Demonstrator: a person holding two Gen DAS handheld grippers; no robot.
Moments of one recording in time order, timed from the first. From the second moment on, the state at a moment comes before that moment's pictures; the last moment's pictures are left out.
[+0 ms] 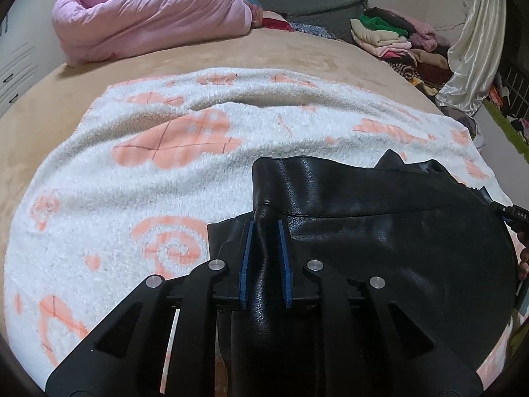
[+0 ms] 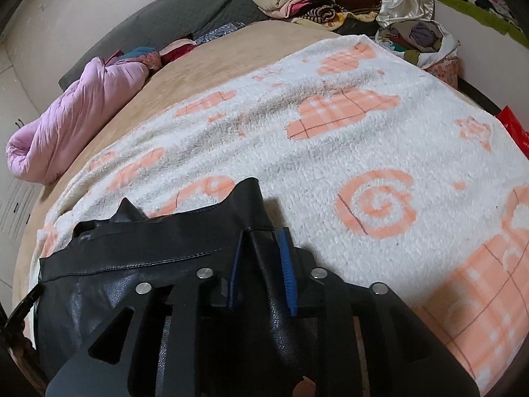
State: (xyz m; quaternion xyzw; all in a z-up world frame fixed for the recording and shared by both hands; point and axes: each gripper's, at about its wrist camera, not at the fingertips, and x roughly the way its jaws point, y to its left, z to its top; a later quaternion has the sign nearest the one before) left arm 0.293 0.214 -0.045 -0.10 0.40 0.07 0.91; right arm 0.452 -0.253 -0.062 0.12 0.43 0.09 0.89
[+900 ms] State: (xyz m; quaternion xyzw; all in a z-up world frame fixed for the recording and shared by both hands) left arm 0.225 0.196 0.012 -0.07 0.37 0.10 0.92; right arm 0.318 -0.231 0.020 0.04 0.33 0.14 0.93
